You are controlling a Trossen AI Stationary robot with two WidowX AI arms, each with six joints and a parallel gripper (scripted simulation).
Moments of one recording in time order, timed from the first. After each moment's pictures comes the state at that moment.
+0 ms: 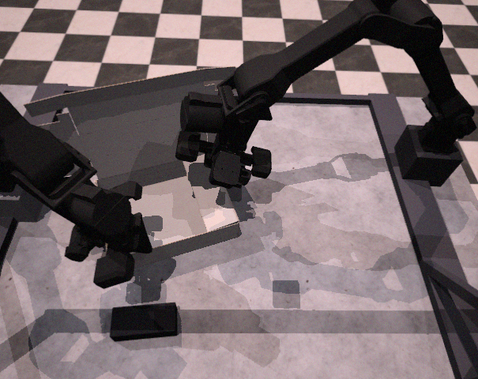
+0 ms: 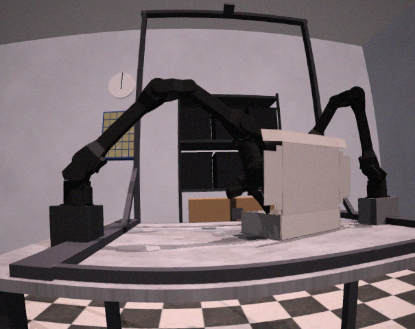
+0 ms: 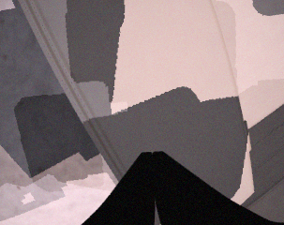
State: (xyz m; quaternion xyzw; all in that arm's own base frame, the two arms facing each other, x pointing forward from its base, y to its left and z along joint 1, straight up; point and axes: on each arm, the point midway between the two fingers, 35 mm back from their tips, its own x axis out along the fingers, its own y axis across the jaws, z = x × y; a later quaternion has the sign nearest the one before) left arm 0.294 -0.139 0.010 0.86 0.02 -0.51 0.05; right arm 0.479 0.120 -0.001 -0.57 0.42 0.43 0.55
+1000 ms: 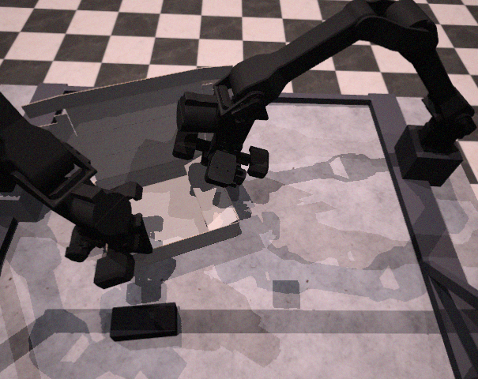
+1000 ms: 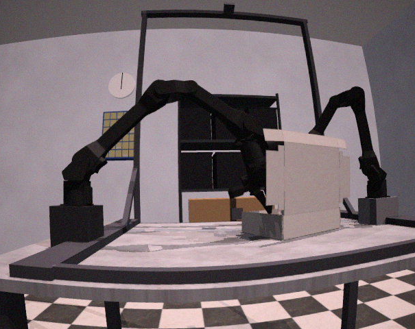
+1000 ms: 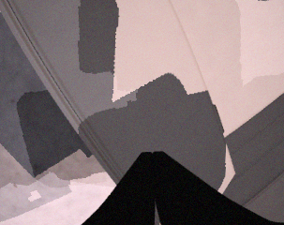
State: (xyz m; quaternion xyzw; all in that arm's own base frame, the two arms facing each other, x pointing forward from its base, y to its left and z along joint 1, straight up) left arm 0.295 -0.140 0.011 0.86 0.02 -0.51 0.05; right arm 0.484 0.116 -0.001 -0.56 0.44 0.42 0.56
